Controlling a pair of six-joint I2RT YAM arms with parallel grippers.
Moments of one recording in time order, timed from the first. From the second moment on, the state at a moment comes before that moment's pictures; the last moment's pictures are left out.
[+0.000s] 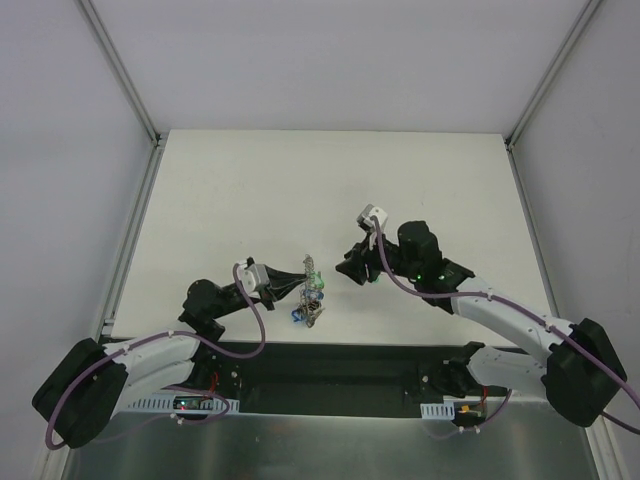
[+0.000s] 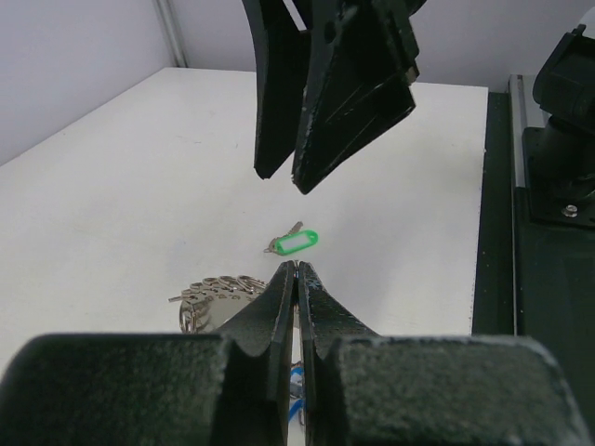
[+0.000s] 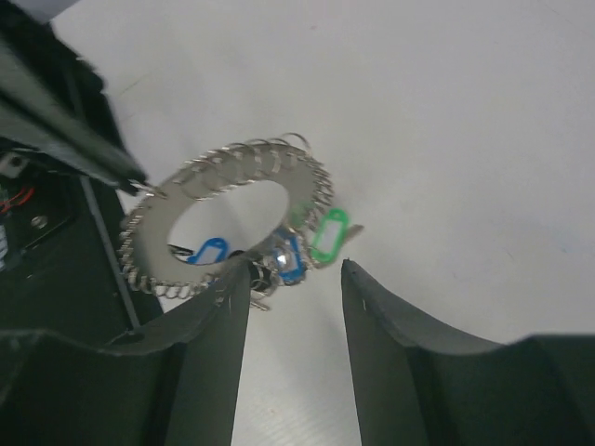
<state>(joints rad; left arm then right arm) -0.62 0.90 0.04 1.05 0.60 -0.02 0.71 1.12 0.61 0.12 -0.36 0.11</state>
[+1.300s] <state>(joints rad) -0.62 0.94 0.04 1.10 0.64 -0.21 0.84 1.34 0.77 0.17 -0.72 -0.02</state>
